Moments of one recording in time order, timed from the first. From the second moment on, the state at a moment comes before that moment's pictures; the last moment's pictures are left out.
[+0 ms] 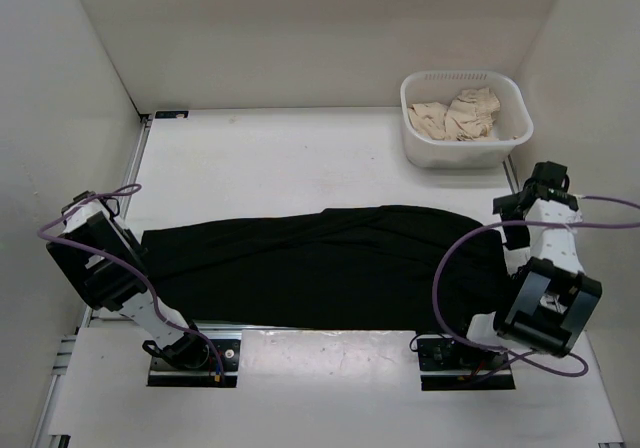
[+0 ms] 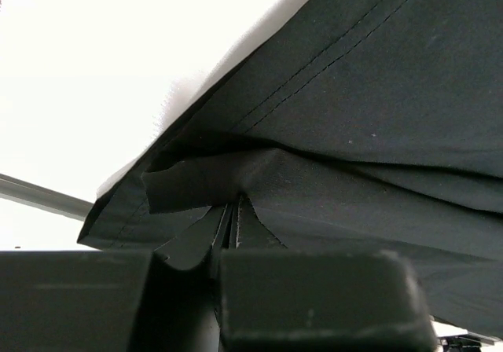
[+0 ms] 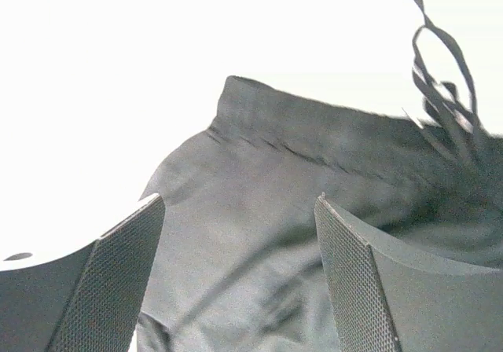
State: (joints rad) left arm 0.68 1.71 1.09 -0.97 -0.02 0.00; right arm -0.40 1.32 0.96 -0.78 0.12 0.94
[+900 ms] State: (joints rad) left arm 0.68 1.71 1.29 -1.05 -0.02 0.00; right arm -0.35 1.77 1.17 -0.70 0.11 0.93
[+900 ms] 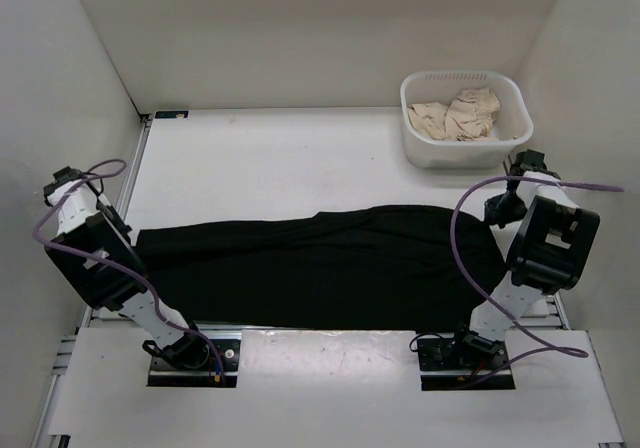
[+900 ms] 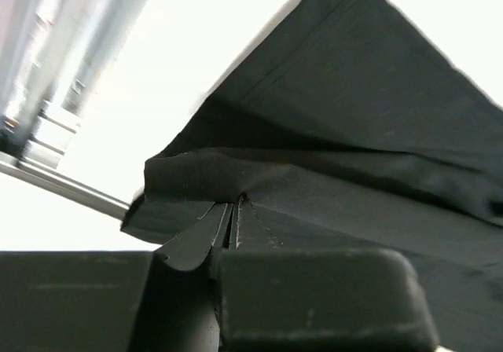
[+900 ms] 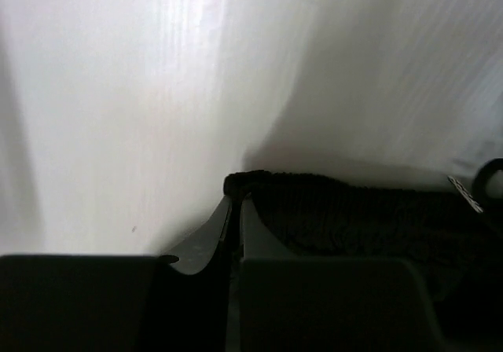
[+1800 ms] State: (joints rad) left arm 0.69 1.40 1.10 -0.93 -0.18 0.00; right arm -0.36 1.16 0.89 -0.85 0.21 0.61
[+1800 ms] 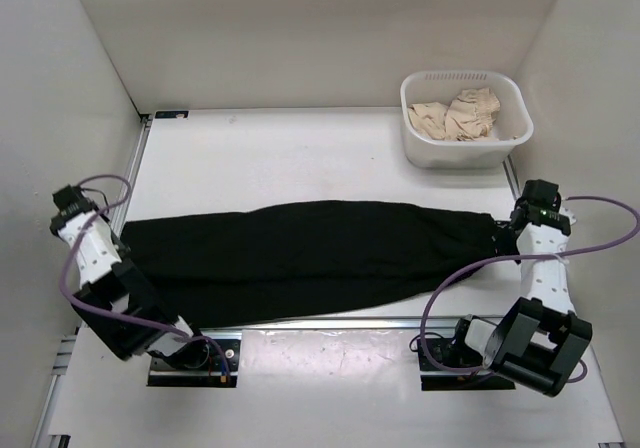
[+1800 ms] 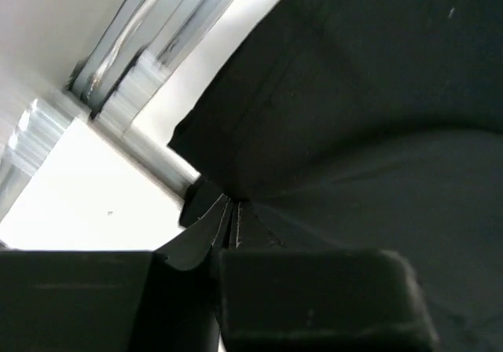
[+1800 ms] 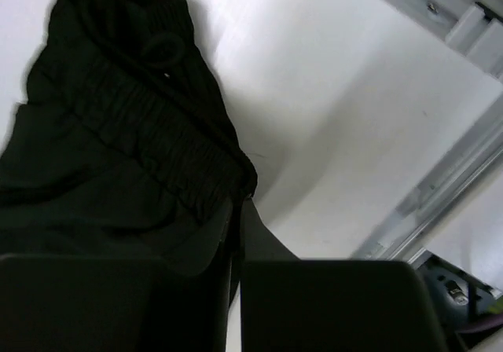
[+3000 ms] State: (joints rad) left arm 0.65 1.49 1.19 -0.95 -0.16 0.00; right arm -0.55 1.40 1.05 -0.83 0.14 0.52
